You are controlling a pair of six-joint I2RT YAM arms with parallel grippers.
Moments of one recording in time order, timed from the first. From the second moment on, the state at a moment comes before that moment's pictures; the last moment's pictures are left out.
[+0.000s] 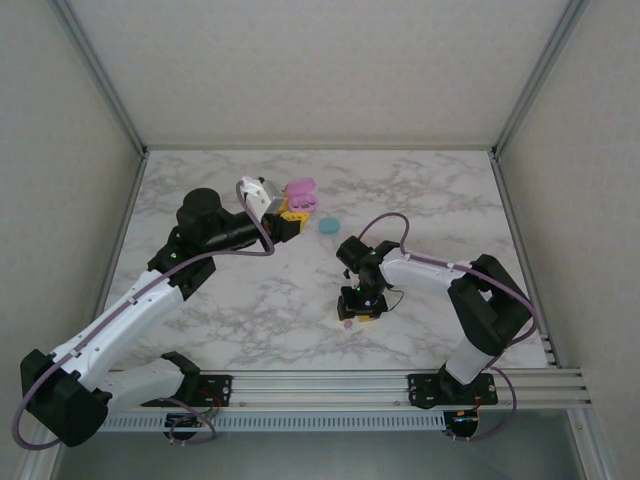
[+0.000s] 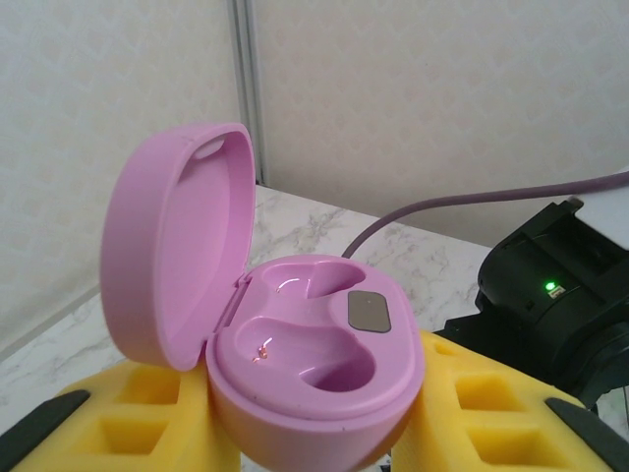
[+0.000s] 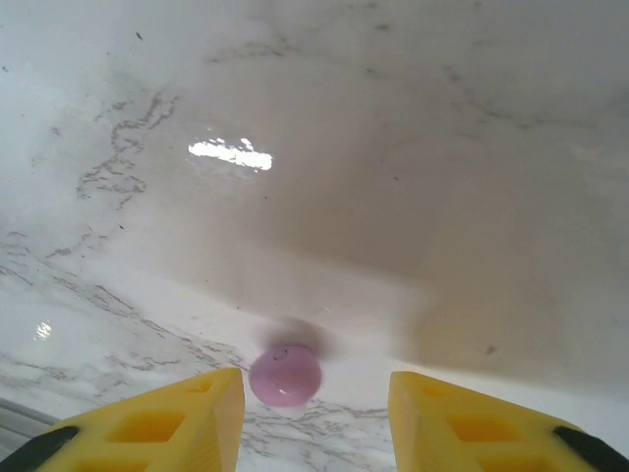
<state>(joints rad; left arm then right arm) -0.58 1.08 0.95 0.04 0.53 0.07 0.79 1.65 0.96 -0.83 -0.30 0.61</state>
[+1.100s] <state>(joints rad) -0.58 1.08 0.95 0.04 0.53 0.08 0.87 1.68 0.96 -0.80 -0.21 0.95</state>
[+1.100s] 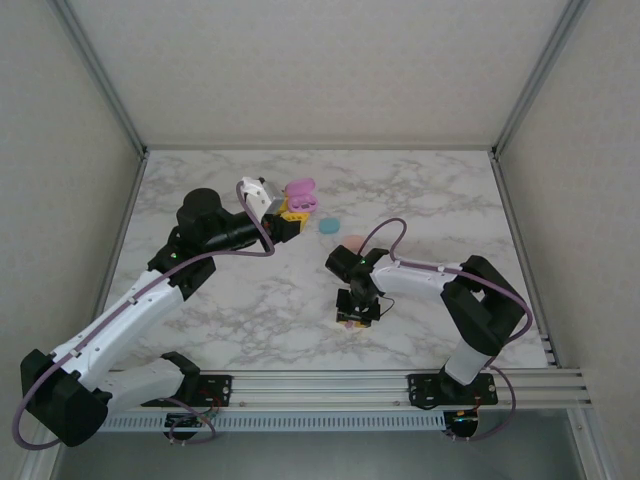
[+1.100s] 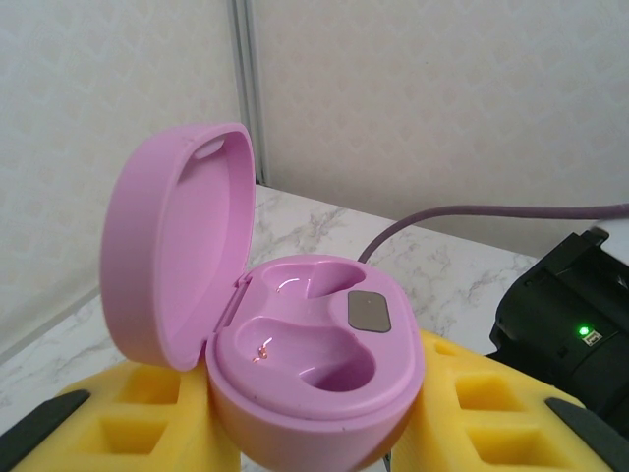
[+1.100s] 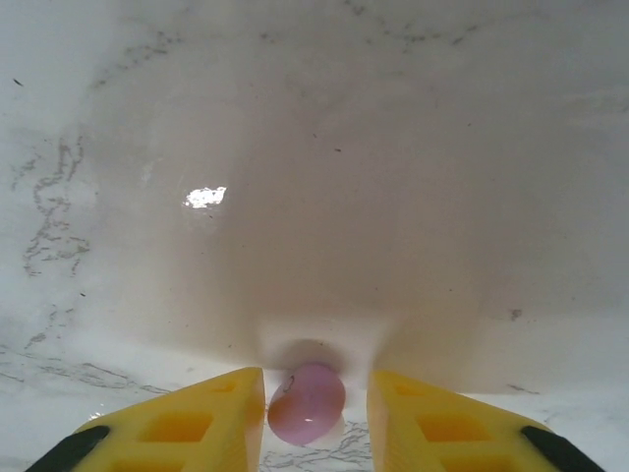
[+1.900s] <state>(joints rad) -0.58 1.09 0.95 0.04 0.53 0.08 0.88 1.74 1.03 -0.84 -0.17 0.90</state>
